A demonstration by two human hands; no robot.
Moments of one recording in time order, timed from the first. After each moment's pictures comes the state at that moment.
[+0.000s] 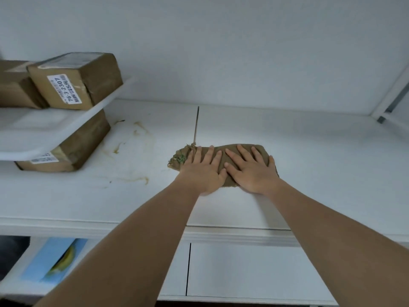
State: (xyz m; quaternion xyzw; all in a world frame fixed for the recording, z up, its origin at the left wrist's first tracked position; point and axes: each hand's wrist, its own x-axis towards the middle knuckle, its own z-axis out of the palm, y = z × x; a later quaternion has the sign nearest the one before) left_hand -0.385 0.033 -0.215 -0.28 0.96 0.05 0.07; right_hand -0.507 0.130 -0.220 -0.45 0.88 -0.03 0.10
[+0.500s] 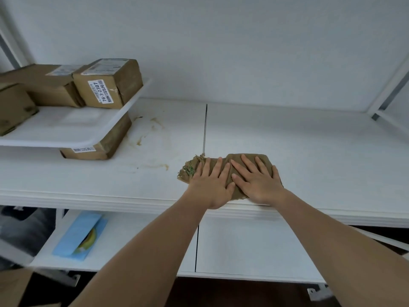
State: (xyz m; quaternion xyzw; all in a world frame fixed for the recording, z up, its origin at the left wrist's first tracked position) left_hand -0.326 0.087 -0.214 -0.26 0.96 0.08 0.09; right_hand -0.452 0.184 -0.214 -0.47 0.87 -0.03 0.14
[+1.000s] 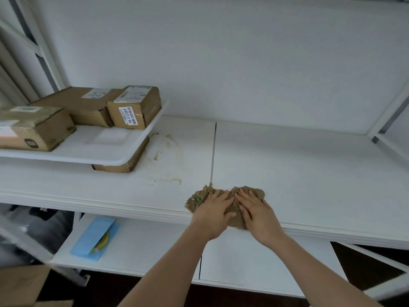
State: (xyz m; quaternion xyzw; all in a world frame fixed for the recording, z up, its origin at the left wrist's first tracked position) left_hand -0.284 0.117 -0.203 -0.25 0.94 0.24 -0.01; right_hand -0.408 0.222 -0.223 -0.52 0.83 -0.20 0.09
